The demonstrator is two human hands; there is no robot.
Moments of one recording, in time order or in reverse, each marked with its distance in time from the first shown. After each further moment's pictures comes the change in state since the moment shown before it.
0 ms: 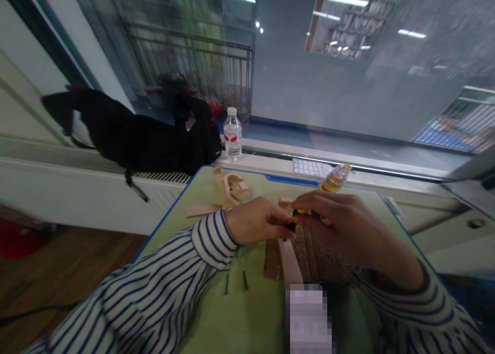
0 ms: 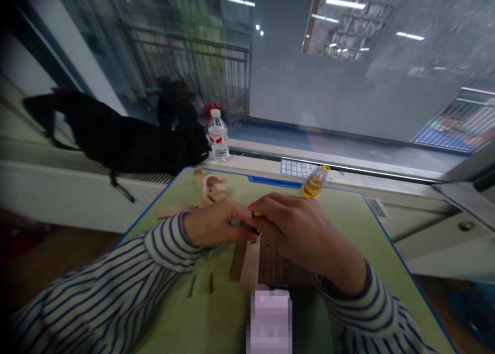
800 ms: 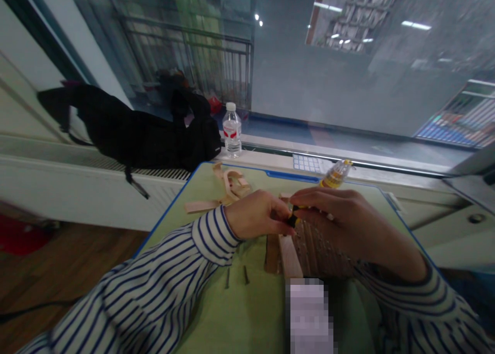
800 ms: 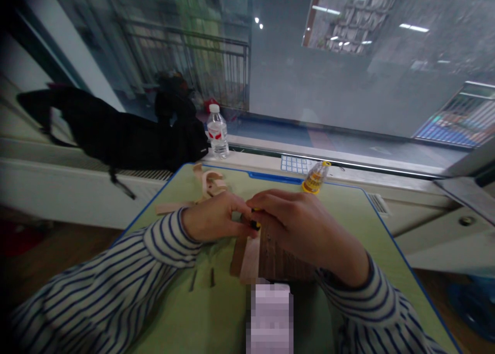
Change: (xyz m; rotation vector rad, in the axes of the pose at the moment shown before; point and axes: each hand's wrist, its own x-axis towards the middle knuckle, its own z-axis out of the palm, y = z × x) left_hand 0.001 0.007 -0.002 0.007 0.072 -0.058; right_hand -0.001 0.003 0.000 0.066 0.017 -0.056
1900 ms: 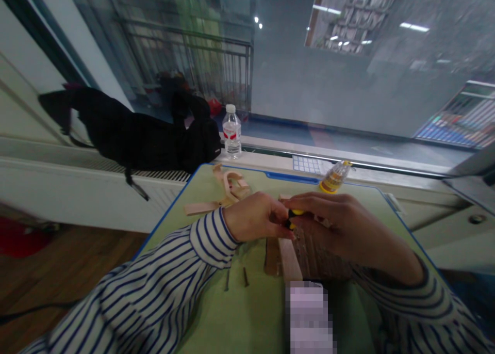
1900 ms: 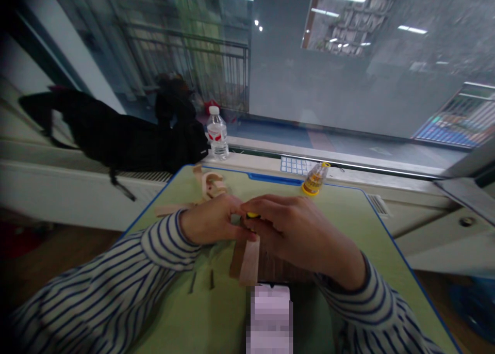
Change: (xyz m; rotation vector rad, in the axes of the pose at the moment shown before) left_hand -0.001 -0.003 0.001 0.036 -0.014 0.004; right_hand 0.002 -0.004 0.002 0.091 -0.033 -0.006
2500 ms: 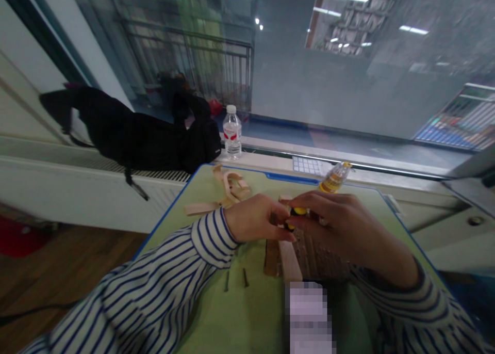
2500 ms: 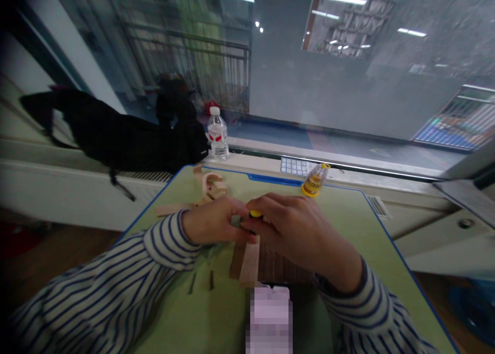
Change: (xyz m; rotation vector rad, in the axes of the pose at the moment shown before) left_hand 0.001 -0.004 -0.001 -0.014 -0.022 0.023; right_hand 0.000 -0.001 0.002 -0.166 0.008 0.074
